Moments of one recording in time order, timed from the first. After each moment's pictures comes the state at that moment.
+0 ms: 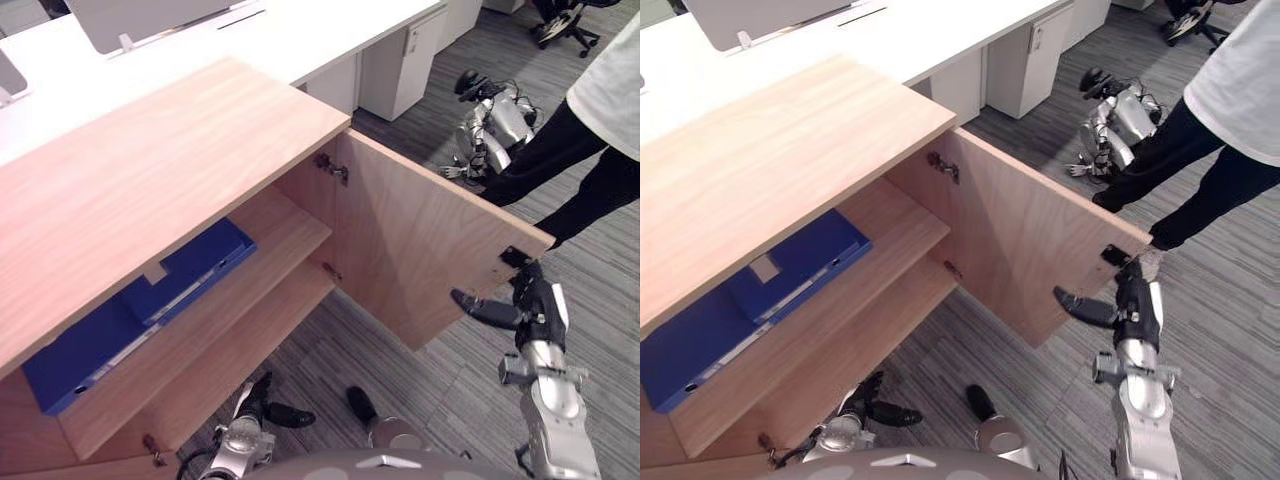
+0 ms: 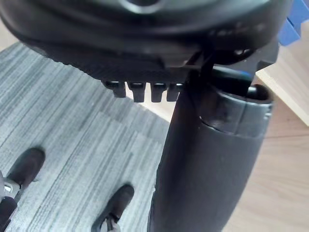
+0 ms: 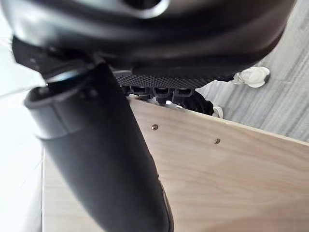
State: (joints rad) left arm 0.05 0.08 -0.07 1.02 0.19 -0.10 0.10; right arm 0.36 -0.22 -0.21 -0.09 0.16 -0.10 0.00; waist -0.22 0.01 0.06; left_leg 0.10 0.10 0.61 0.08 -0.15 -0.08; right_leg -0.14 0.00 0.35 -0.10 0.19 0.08
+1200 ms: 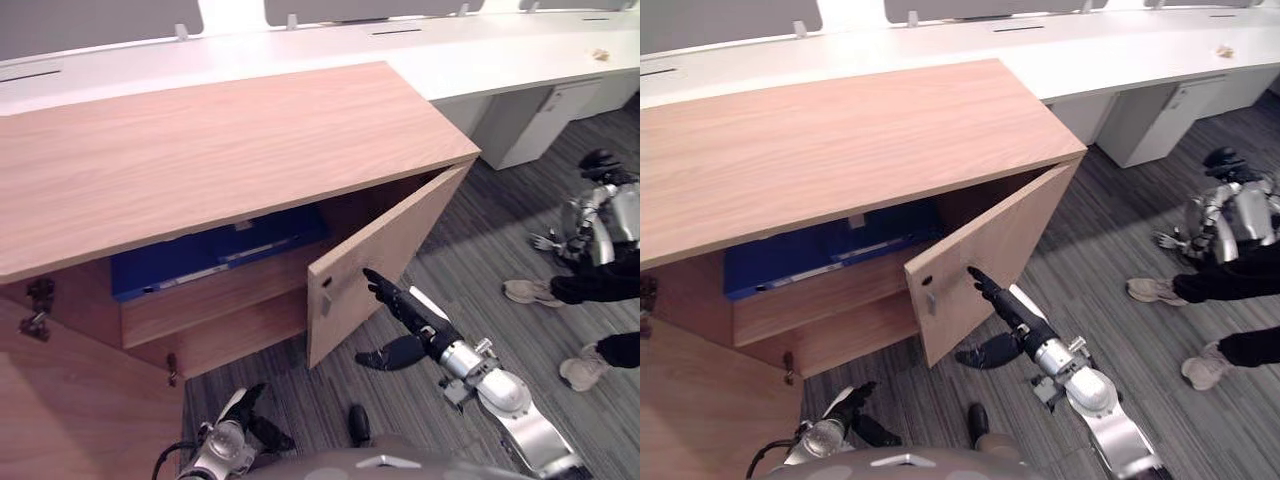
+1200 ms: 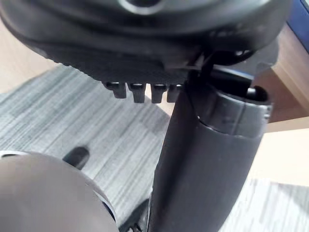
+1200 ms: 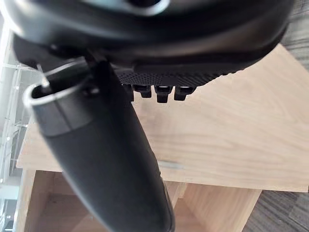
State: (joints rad) left arm 0.04 0.19 -0.13 1.08 0.31 -0.10 0.05; right arm 0.19 -0.45 0.29 0.00 0.07 -0.13 0.22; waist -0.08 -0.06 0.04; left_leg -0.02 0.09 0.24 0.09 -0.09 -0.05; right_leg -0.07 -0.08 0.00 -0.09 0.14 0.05
